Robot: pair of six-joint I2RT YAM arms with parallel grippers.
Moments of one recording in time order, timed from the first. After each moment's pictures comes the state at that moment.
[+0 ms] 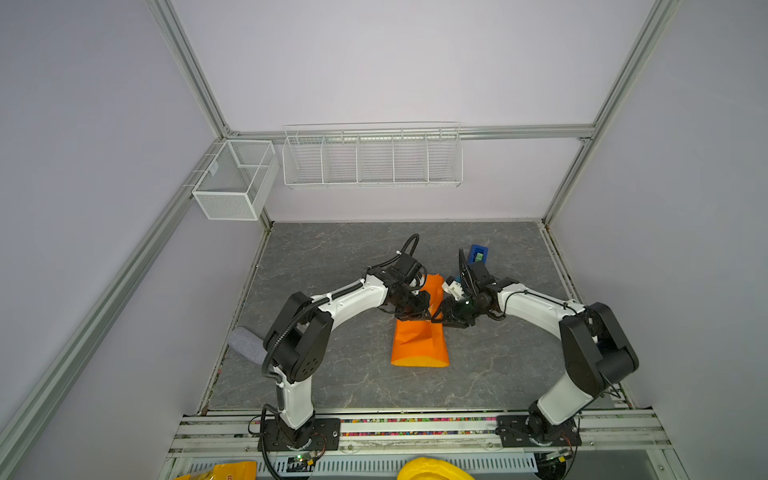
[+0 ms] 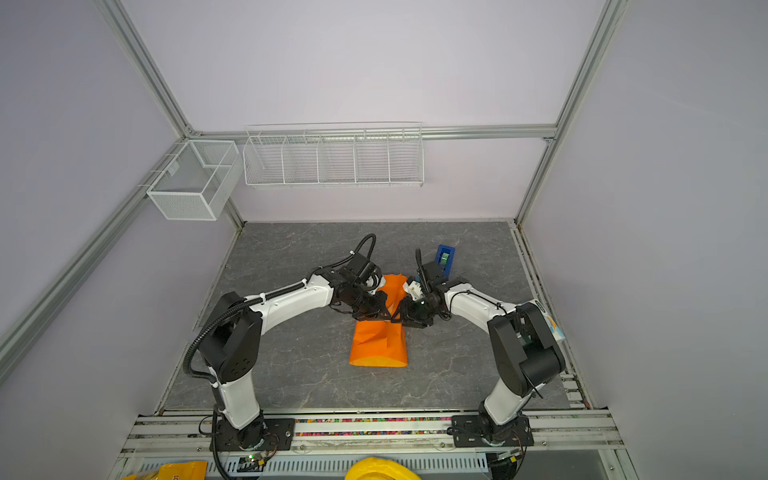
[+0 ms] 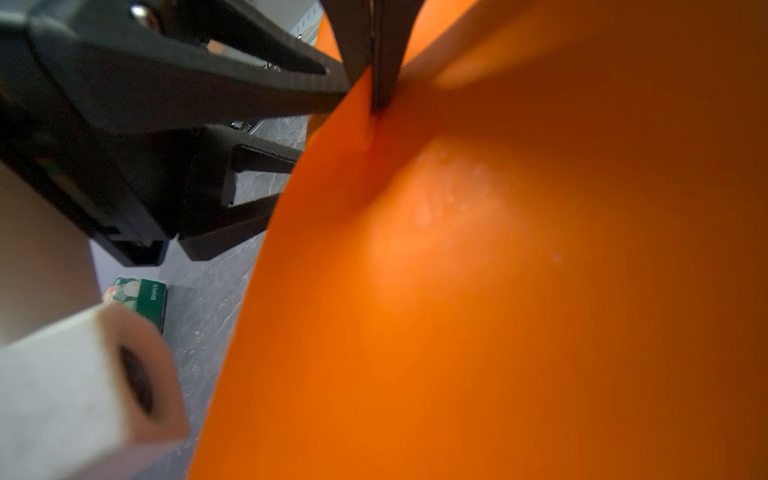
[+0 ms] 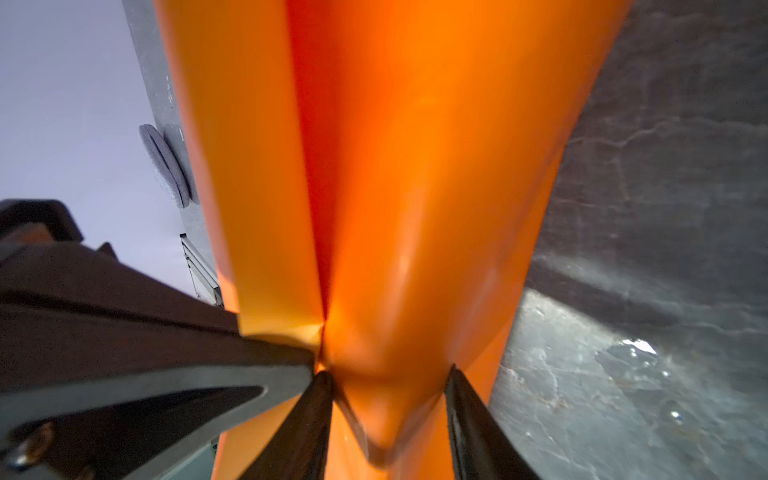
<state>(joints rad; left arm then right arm) -0.77 1.86 1.34 -0.57 0.51 -0.68 0.45 1.66 0.99 -0.53 -0.64 0.49</state>
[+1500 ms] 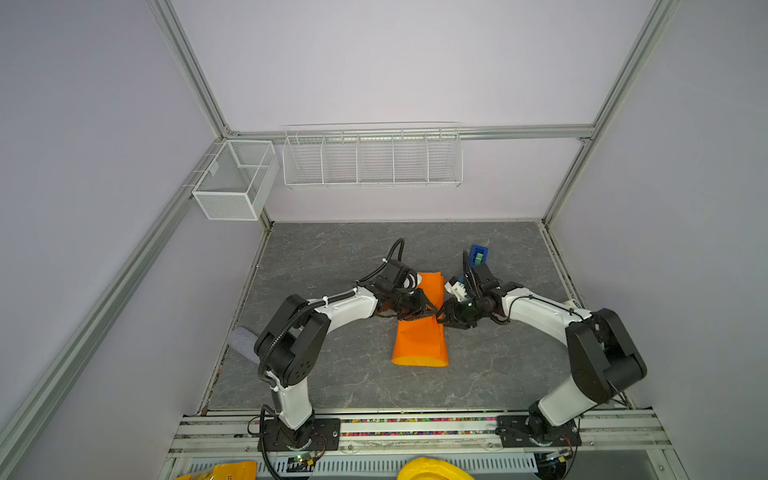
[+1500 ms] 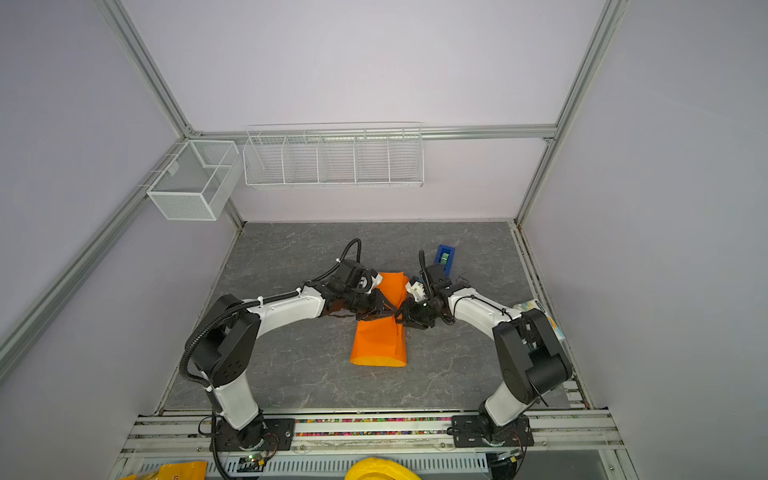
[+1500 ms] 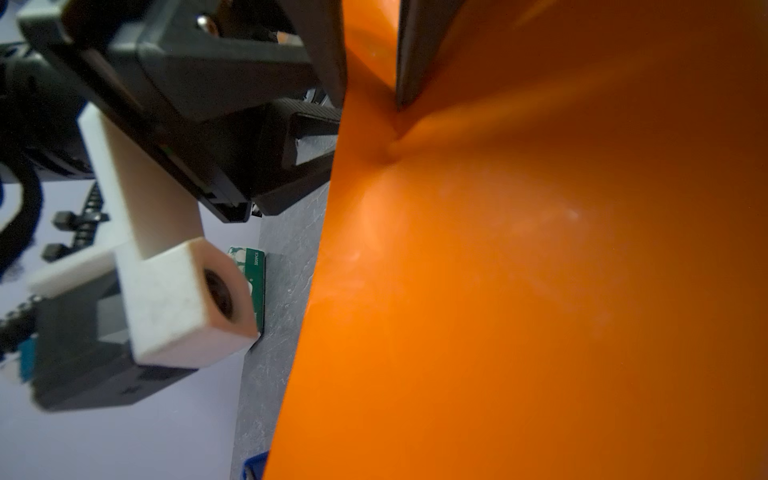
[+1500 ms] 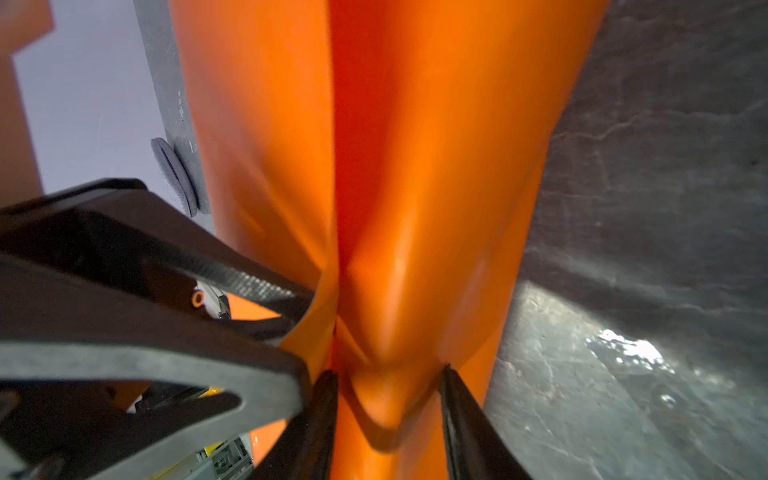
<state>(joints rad) -0.73 1.82 1.12 -0.14 0.65 -0.85 0.44 1.59 0.93 -0.49 -0.62 0.52</state>
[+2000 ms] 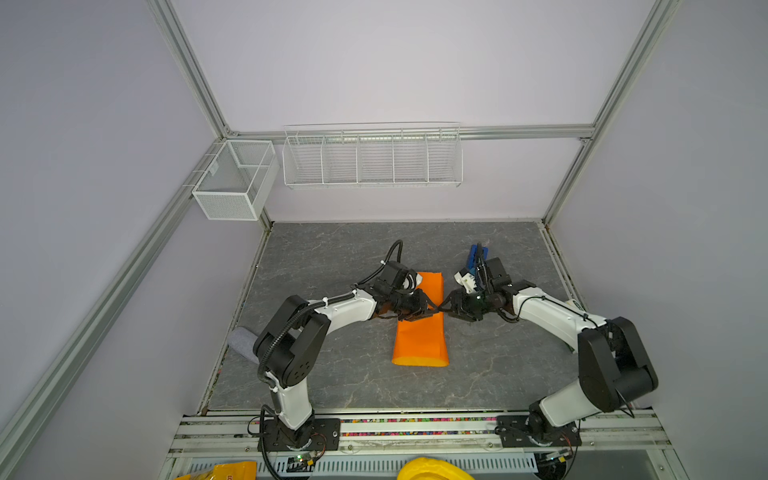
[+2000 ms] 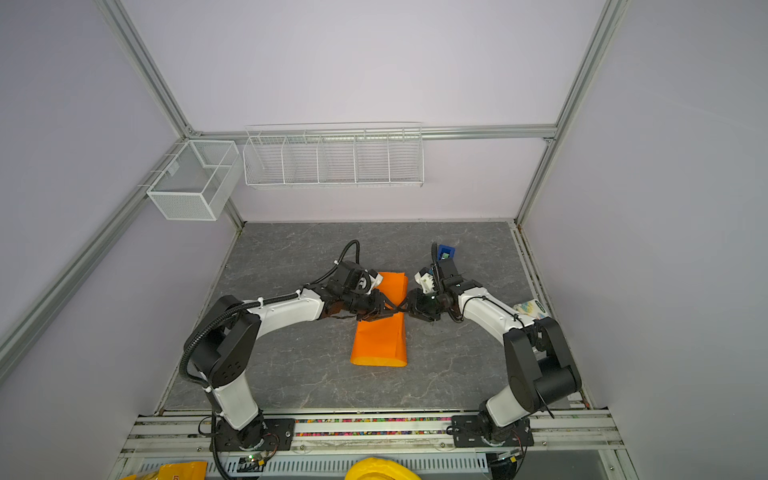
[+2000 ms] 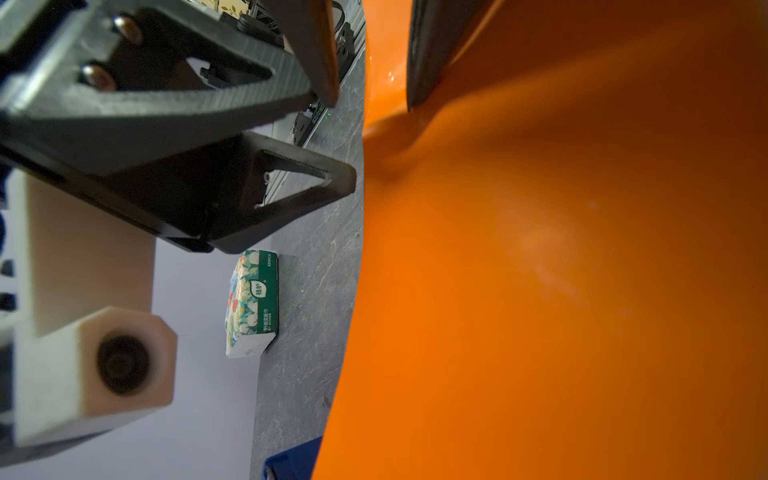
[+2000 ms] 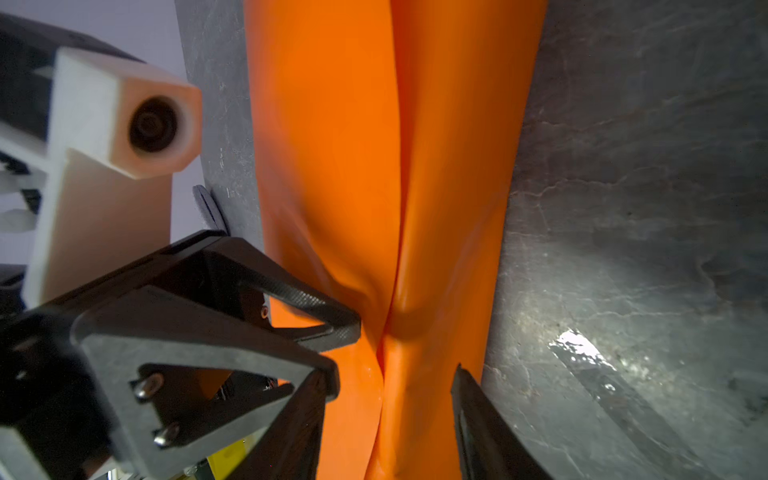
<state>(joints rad) -0.73 1.82 1.09 -0.08 0.67 -0.87 0.37 1.56 0.94 -0.44 -0.65 0.57</state>
